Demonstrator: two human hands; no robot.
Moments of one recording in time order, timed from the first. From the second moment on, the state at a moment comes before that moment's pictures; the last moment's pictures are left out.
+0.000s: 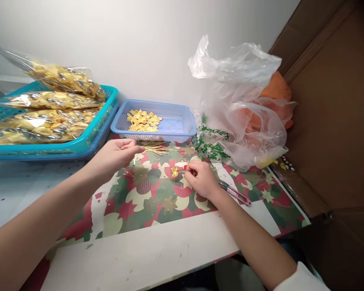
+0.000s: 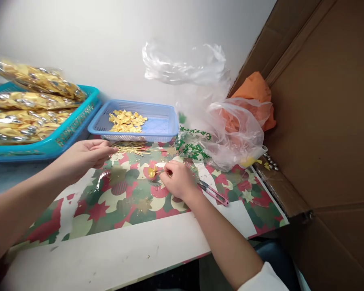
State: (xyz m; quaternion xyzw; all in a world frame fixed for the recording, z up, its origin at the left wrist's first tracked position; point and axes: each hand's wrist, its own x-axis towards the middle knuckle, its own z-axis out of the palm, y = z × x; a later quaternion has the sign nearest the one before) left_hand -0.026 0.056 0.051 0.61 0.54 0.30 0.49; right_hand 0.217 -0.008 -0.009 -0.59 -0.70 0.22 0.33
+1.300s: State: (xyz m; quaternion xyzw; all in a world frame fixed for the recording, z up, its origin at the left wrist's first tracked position) left_hand -0.136 0.039 0.148 0.78 0.56 0.21 0.16; right_hand 0.224 -0.005 -0.018 -0.59 -0.71 0.19 0.32
